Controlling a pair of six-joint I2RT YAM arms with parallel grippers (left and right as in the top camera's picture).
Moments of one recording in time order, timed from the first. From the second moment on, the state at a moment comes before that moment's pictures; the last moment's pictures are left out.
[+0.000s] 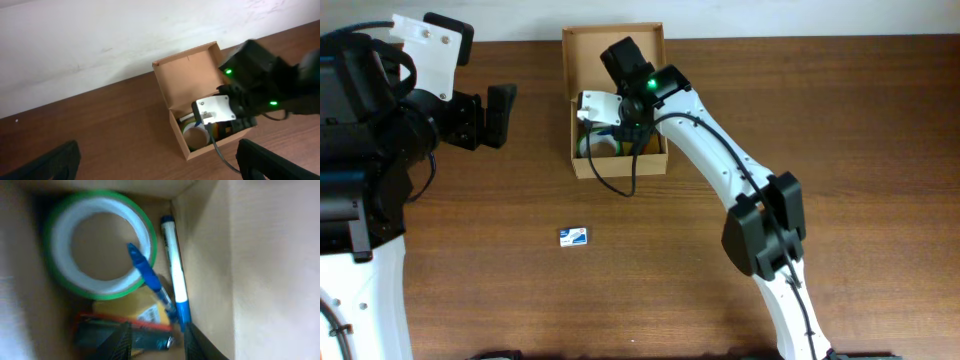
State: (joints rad) left arm 0.06 1.37 1.91 -1.10 0.28 0.26; right arm 0.57 2.34 2.25 -1.03 -0.04 -0.93
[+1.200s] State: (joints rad) left arm 0.04 1.37 1.59 -1.25 0.31 0.11; right arm 0.58 1.69 2.26 -1.60 -0.11 -0.17
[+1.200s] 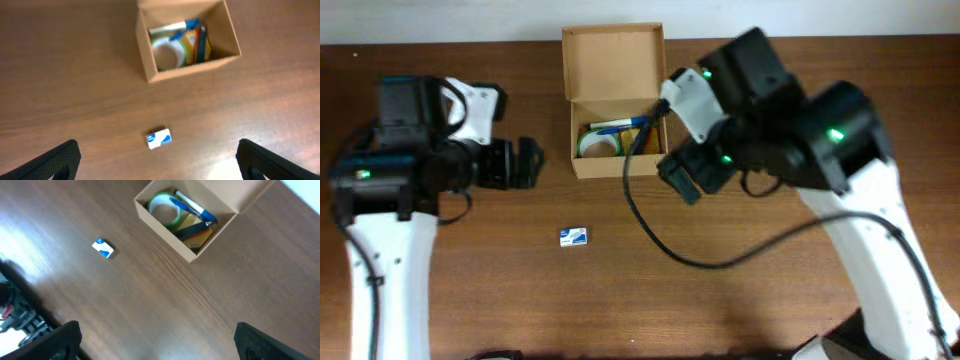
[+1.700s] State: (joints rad) left arm -0.13 1.36 1.08 -0.94 0.26 -0.04; right arm 0.58 1.51 2.25 -1.69 -0.11 -0.10
